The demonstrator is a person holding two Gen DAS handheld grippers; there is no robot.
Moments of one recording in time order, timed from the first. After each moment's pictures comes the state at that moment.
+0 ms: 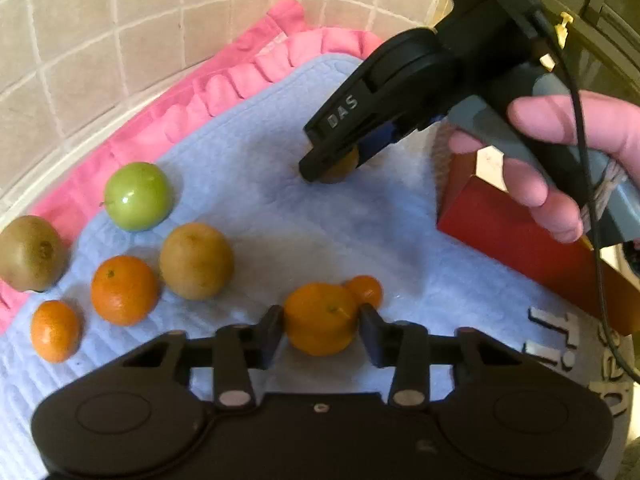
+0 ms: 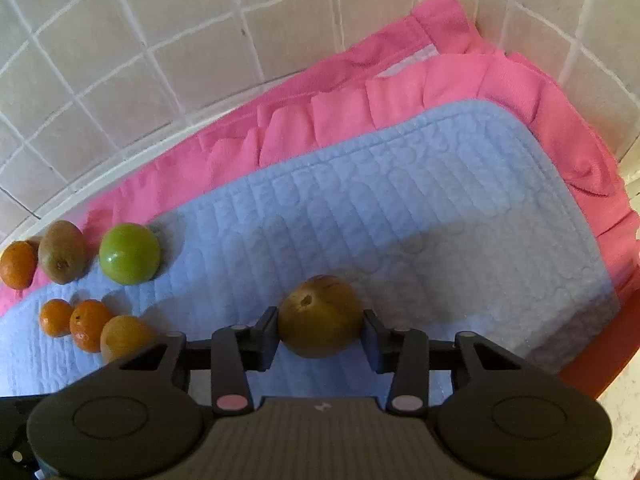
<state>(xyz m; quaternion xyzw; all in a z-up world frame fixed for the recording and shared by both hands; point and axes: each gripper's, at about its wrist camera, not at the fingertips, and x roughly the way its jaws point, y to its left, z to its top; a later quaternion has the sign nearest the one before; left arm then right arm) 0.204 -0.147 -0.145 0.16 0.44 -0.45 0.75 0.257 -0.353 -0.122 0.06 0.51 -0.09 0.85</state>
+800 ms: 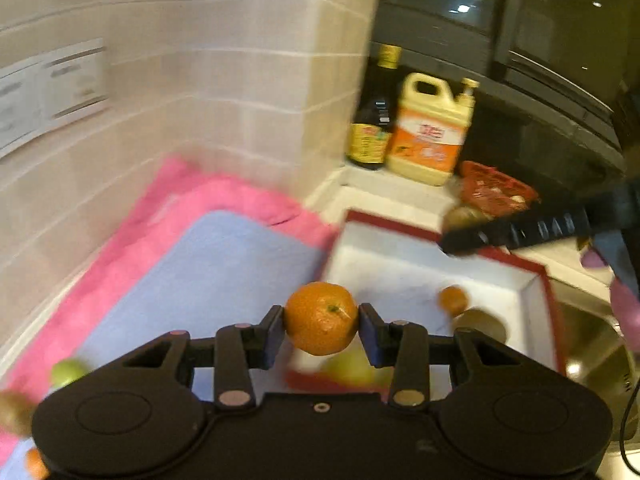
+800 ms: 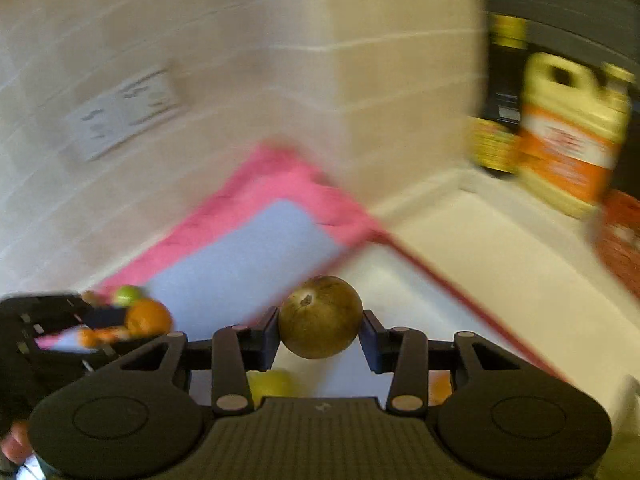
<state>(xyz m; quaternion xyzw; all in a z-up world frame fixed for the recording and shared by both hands) 0.133 -0.244 -0.034 0.15 0.32 -0.54 0.77 0.012 -0.456 0.021 0.11 0.35 -0.19 0.91</state>
